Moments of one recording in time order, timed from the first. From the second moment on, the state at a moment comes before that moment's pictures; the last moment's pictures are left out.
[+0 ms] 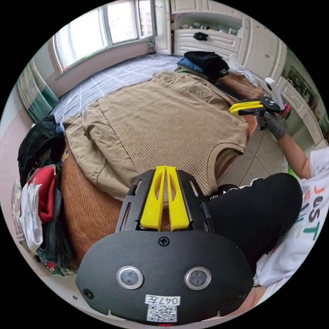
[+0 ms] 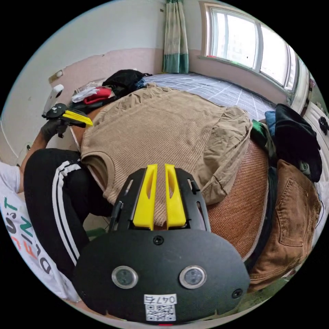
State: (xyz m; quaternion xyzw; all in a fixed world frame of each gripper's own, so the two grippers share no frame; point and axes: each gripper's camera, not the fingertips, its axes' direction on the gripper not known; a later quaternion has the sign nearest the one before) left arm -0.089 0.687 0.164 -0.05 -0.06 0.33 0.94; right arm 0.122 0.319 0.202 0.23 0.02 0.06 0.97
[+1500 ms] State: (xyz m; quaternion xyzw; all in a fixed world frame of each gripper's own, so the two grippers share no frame) left arm 0.143 0.685 0.201 -0.12 -0.07 0.41 0.90; right arm 0.157 0.449 0.226 0.38 -0.02 0.22 0.90
